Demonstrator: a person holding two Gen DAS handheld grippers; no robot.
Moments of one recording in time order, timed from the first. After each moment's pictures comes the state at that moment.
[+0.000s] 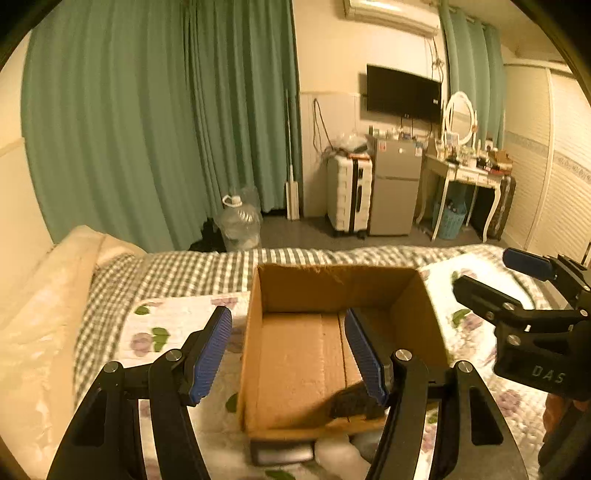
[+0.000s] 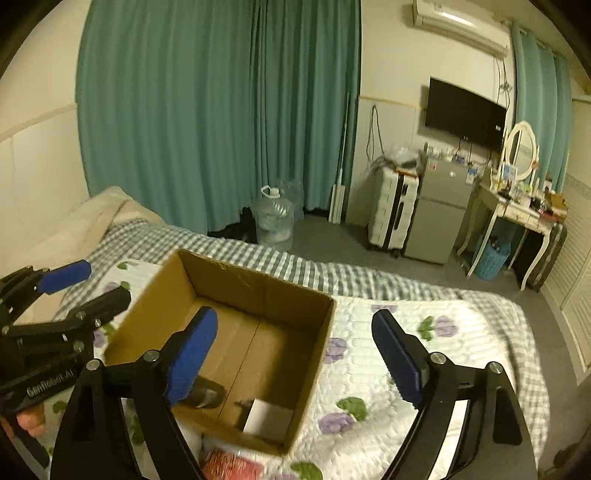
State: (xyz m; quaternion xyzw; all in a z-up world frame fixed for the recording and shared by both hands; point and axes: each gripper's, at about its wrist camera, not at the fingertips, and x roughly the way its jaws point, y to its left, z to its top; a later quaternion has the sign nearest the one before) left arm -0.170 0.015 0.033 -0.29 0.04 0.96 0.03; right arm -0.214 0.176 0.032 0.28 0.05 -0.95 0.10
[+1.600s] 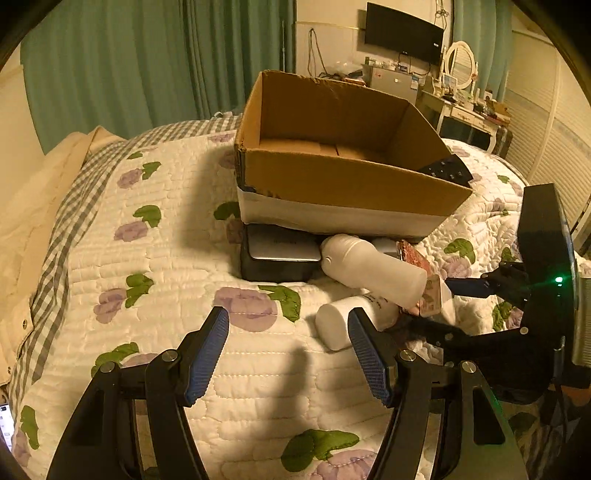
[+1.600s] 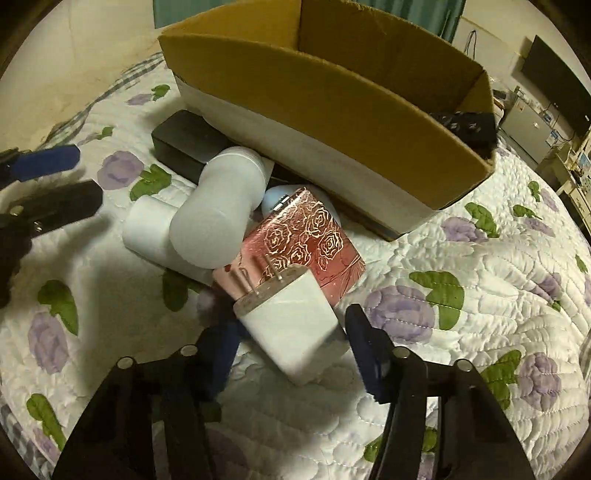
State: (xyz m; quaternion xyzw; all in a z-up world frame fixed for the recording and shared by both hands) left arm -0.081 -0.009 -0.106 -0.42 0.03 0.90 0.05; right arm -0.139 0.144 -0.163 0.47 0.17 -0.84 0.21
